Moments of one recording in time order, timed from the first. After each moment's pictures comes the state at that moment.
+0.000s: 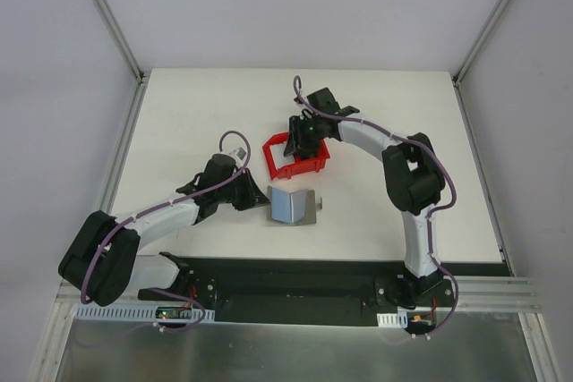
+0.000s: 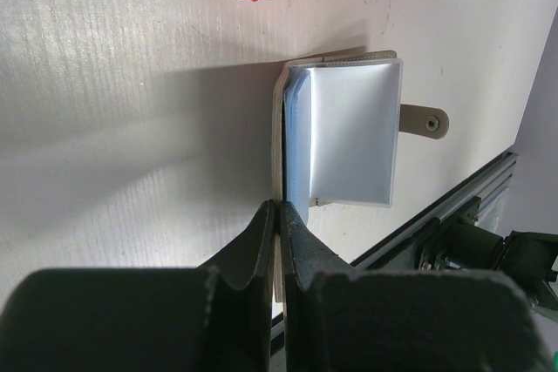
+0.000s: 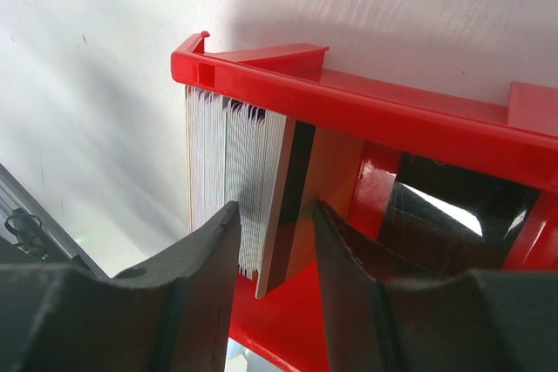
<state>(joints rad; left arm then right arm) -0.53 1.26 0.50 0.01 0.34 -0.87 0.55 2.10 1.61 -0.46 -0.43 0.39</state>
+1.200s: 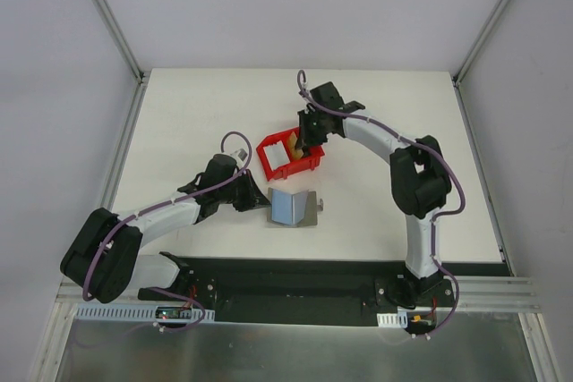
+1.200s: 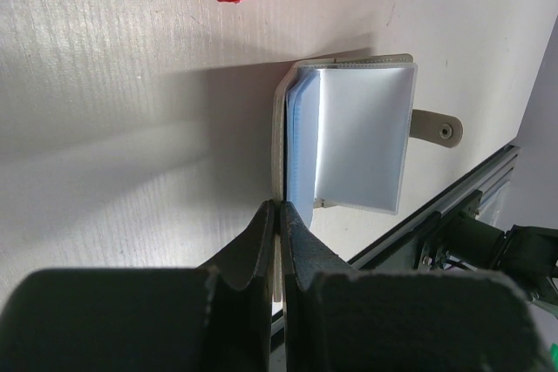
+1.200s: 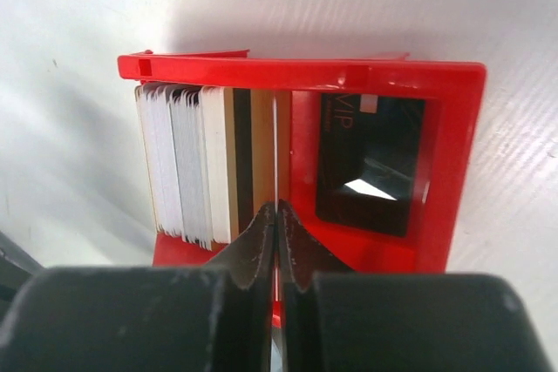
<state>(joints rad) -0.53 1.28 0.50 0.01 0.36 -0.87 0.55 2.05 1.62 -0.51 -0.31 0.37</state>
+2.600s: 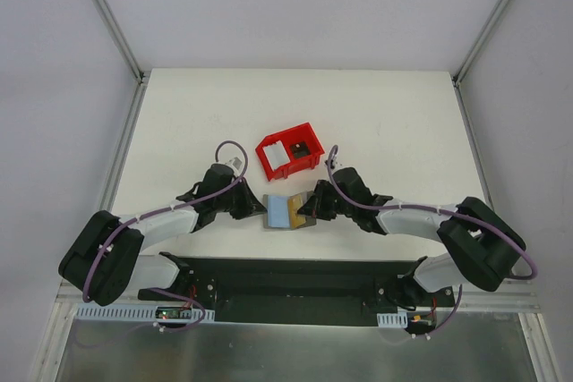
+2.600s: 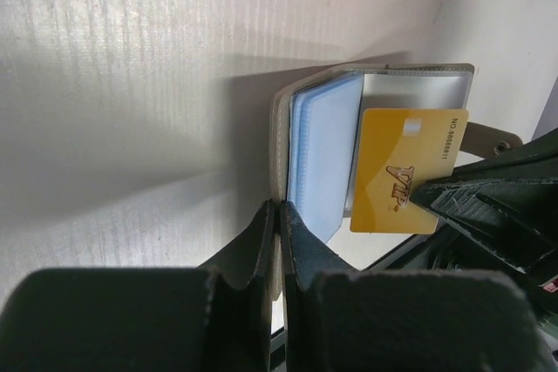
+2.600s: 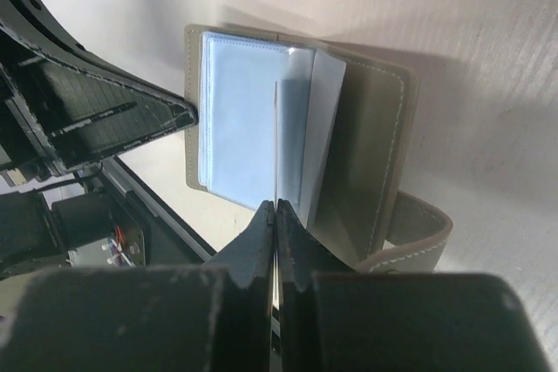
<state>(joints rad) -0.53 1.26 0.41 0.08 0.32 -0.91 0.80 1.42 0.53 0.23 -0.24 0.91</state>
